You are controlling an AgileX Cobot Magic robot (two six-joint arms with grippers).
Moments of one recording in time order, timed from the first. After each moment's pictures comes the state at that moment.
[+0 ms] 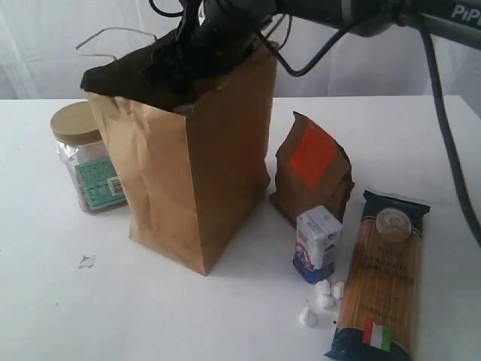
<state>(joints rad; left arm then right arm) -0.48 0.00 0.02 -0.03 0.13 -0.13 0.72 1.91 -1.82 -0.21 0.73 0.05</state>
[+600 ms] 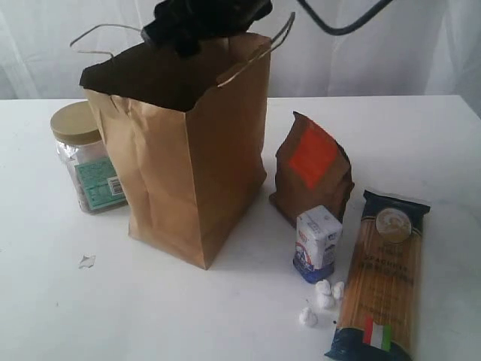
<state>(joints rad) -0.48 0.00 0.02 -0.03 0.13 -0.13 0.72 1.79 -1.82 -0.22 0.77 0.03</state>
